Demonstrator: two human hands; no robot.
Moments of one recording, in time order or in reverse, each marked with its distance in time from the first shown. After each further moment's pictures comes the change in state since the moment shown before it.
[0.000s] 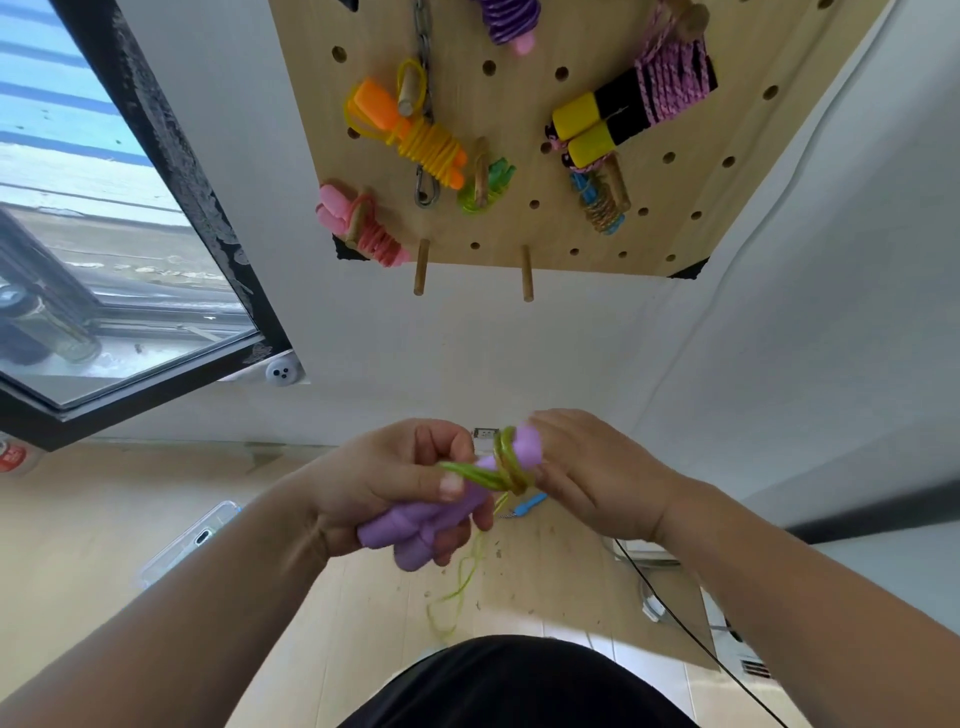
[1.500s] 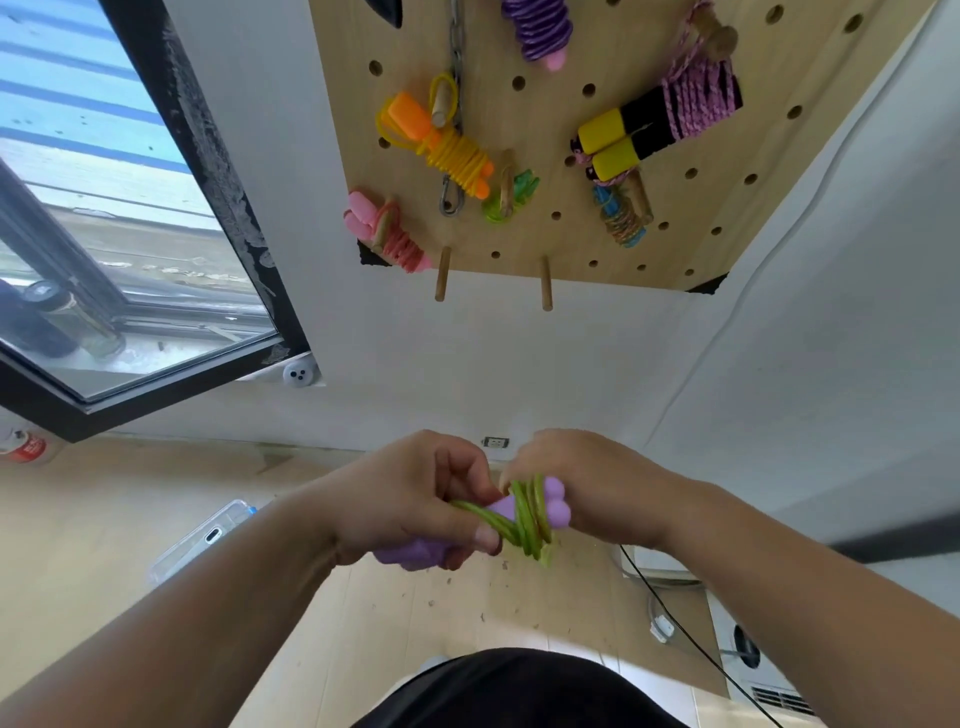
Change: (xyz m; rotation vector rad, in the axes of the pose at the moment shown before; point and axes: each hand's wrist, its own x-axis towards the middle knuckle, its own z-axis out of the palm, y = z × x) left_hand -0.015 -0.001 0.008 0.417 0.215 -0.003; right_hand 0.020 -0.012 0.006 -0.053 -0.212 -0.022
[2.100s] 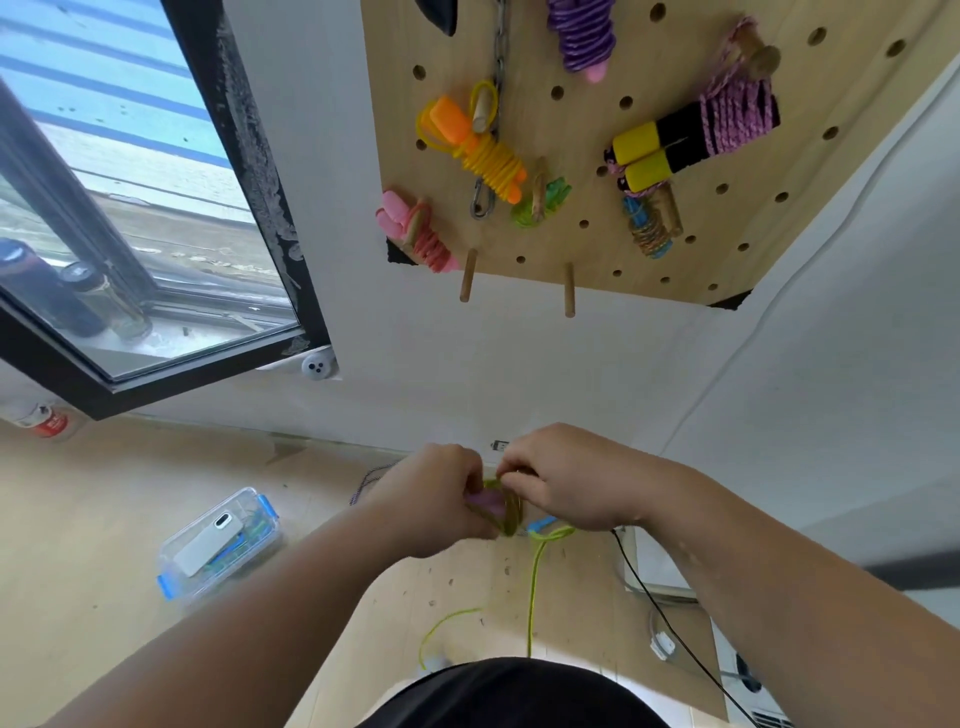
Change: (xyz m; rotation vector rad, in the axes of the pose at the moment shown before) left_hand 0.024 -0.032 0.006 0.916 0.429 -0.237; right_hand 0.031 -0.026 -0.010 0.044 -0.199 0.246
